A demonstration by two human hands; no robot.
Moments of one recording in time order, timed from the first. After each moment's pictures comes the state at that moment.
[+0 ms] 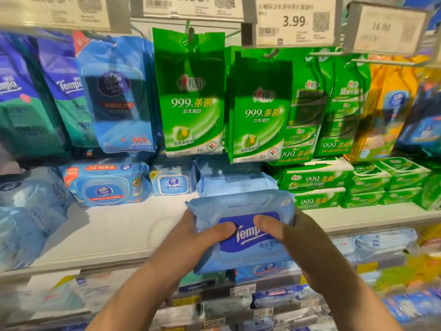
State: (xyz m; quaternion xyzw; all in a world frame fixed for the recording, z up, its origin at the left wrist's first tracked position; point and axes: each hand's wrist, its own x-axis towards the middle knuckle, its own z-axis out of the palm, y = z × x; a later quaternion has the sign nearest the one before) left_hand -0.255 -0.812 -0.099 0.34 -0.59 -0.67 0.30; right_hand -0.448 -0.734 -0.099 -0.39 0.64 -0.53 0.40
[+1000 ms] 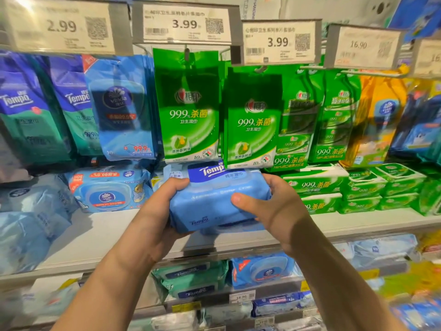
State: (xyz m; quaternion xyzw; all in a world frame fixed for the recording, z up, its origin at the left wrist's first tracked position) left_hand -0.251 -0.839 -0.059 0.37 -0.42 -0.72 0.42; right_hand -0.442 -0.779 -0.074 -0.41 0.64 -0.56 0.33
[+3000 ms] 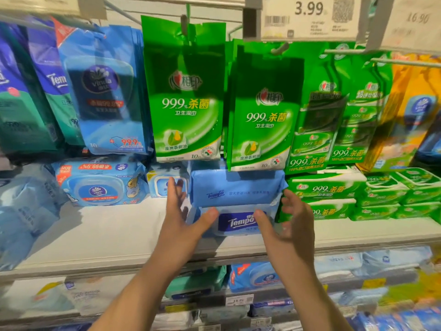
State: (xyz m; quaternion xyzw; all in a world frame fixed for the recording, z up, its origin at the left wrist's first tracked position) left_hand -0.282 -0.878 -0.160 0.38 -0.59 -0.53 0.48; right_hand -0.470 -0.794 -0.160 -0.42 0.72 -0.55 0.02
